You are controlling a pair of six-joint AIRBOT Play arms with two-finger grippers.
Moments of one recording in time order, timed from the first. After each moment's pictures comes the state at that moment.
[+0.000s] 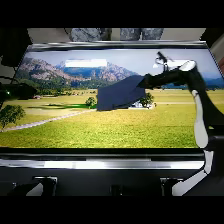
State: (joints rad) left arm 0.15 -1.03 1.26 1.22 -1.12 -1.32; right arm -0.10 -1.84 1.81 -0.68 1.31 1.16
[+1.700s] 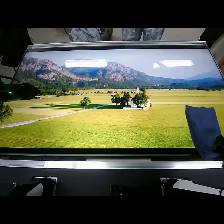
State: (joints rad) left arm 0.14 -1.03 1.26 1.18 -1.14 -1.36; right arm -0.95 -1.50 1.18 -1.60 1.54 1.23
